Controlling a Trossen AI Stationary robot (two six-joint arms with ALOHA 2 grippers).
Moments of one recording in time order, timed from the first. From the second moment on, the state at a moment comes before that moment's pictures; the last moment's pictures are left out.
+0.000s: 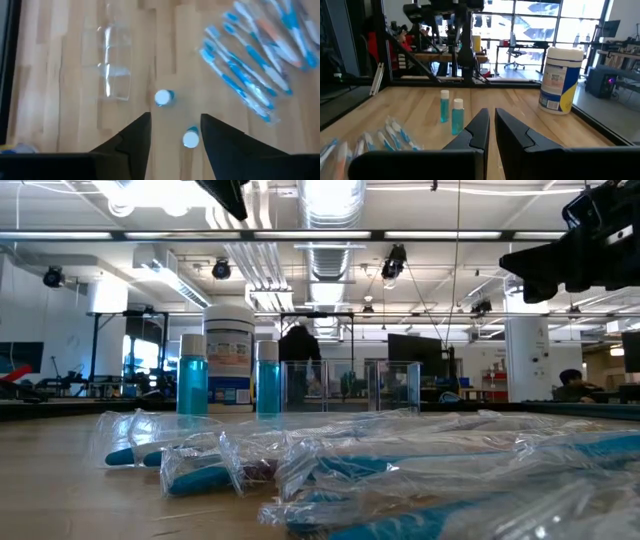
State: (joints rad) left arm -0.25 1.48 1.54 -1.09 -0.24 -0.15; right arm -0.01 0.10 0.01 0.13 0.03 -0.01
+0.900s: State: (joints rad) left arm -0.25 1.62 1.45 -1.13 -0.17 -0.18; right arm -0.01 0.10 0.01 0.14 0.03 -0.10
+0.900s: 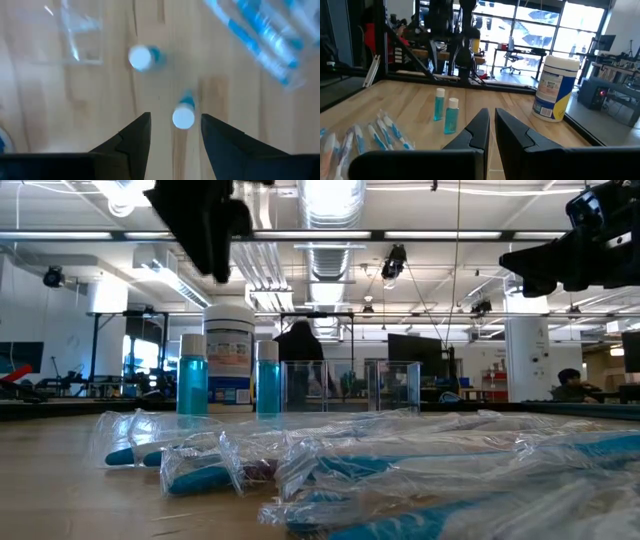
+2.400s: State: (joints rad) left arm -0.26 1.65 1.24 -0.91 -0.12 0.23; right arm -0.01 0.10 0.01 0.14 0.03 -0.14
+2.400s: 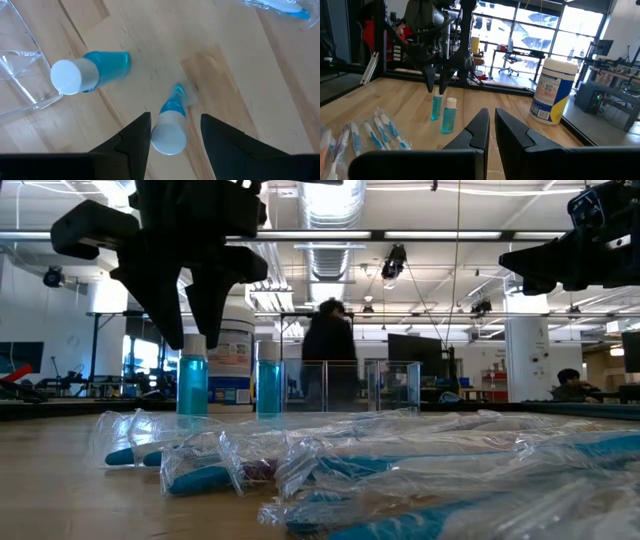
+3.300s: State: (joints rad) left arm -0.24 1.65 1.24 -0.91 -0.14 0.19; right arm -0.01 0.10 0.01 0.14 0.03 -0.14
